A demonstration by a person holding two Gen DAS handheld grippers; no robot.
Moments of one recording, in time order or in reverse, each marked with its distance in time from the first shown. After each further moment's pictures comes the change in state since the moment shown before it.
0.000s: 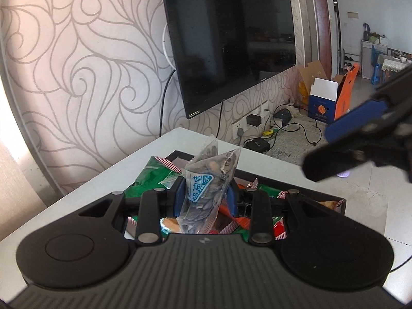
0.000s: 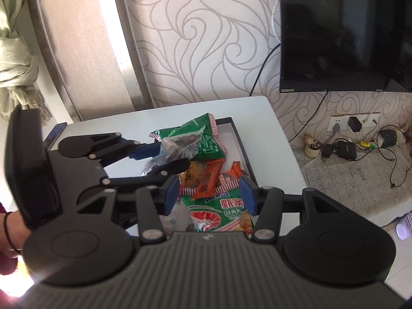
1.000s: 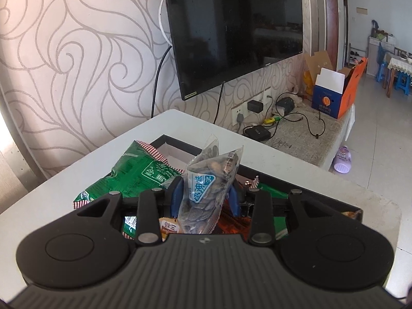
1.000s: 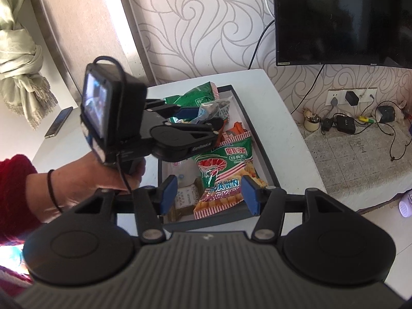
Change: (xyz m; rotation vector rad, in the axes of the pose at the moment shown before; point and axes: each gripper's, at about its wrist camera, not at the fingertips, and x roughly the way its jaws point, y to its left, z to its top) left arm 0.060 -0.005 -0.002 -0.062 0.086 -0.008; right arm -0.019 0.008 -0.041 0.024 0.072 0.014
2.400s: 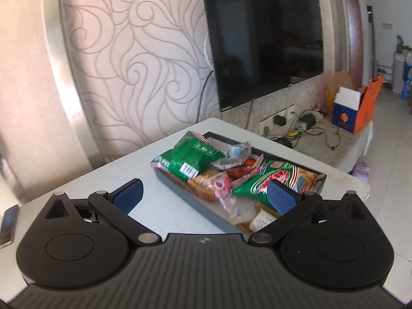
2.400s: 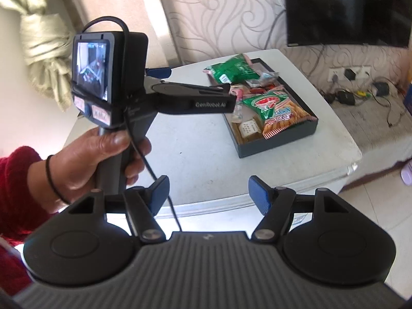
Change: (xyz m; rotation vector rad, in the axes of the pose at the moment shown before) left arm -0.195 -0.014 -0.055 -0.046 -0.077 0.185; right arm -0.090 0.108 -0.091 0.015 0.028 0.015
